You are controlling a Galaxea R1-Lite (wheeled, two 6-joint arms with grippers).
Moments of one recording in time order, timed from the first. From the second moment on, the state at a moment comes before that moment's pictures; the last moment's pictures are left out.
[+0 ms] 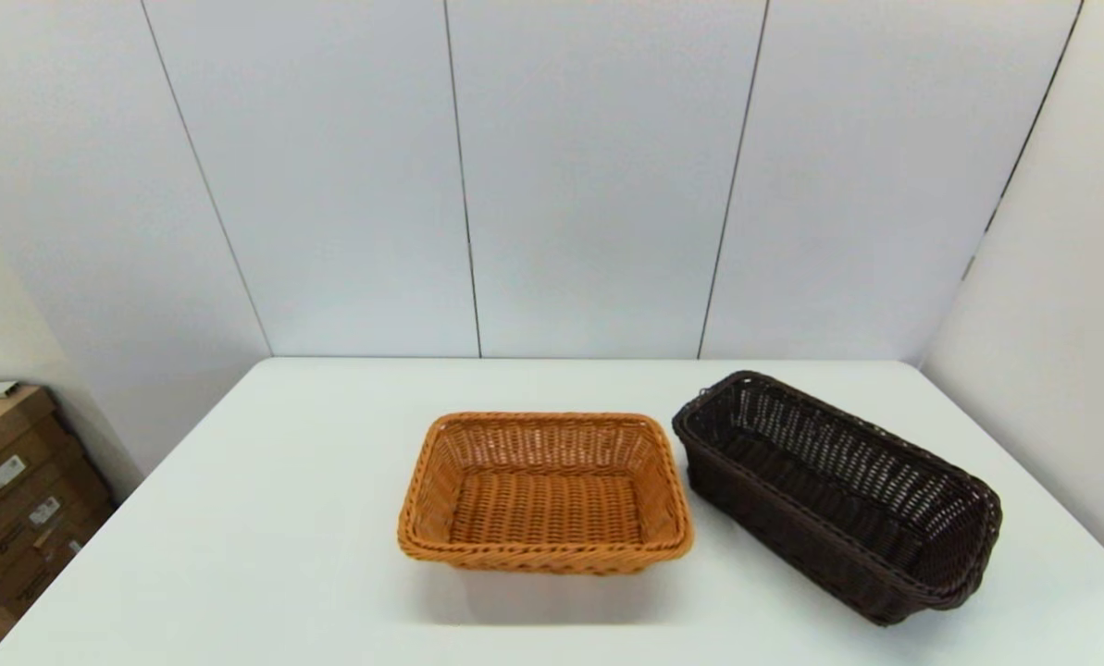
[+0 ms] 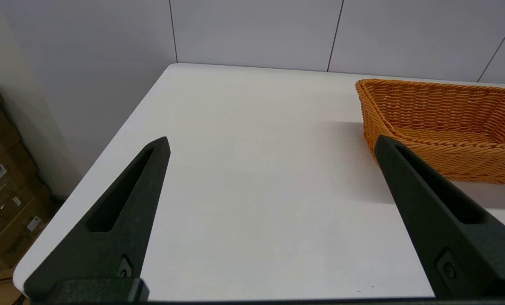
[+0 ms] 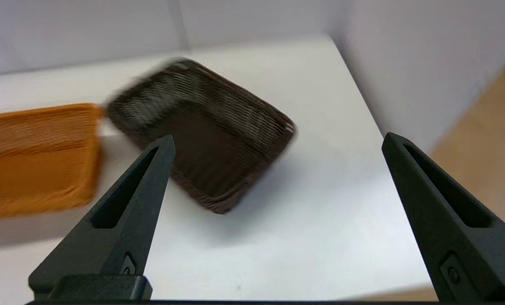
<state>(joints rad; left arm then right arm) -0.01 0.00 0.00 -0.01 0.03 -0.08 -0.09 0.75 -0.79 0.38 -0.13 0.09</state>
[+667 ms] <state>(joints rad) -0.01 0.00 0.00 -0.01 0.03 -0.08 0.01 1.47 -1.02 0.59 -0.20 0.71</state>
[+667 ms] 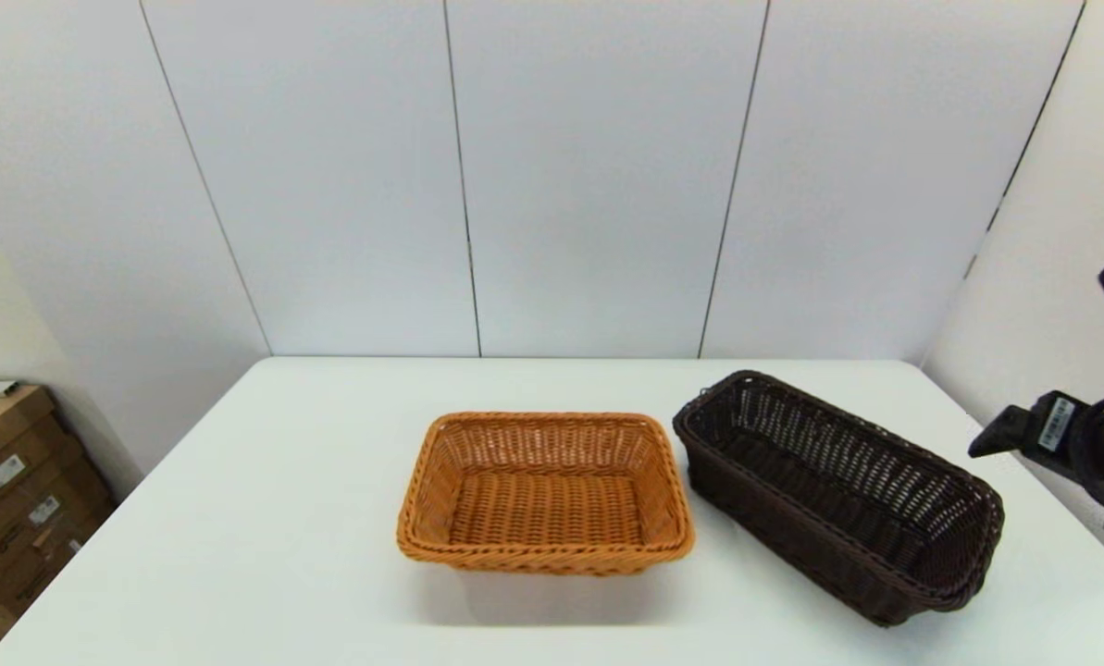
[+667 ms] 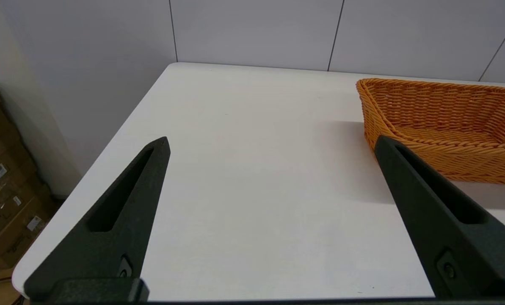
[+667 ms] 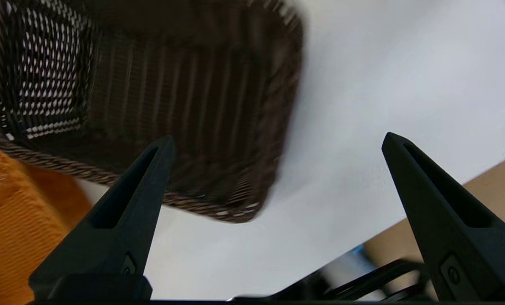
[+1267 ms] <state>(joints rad) -0.01 0.00 0.00 -0.01 0.03 -0.08 0.00 1.62 -0.95 0.57 -0.07 0.85</state>
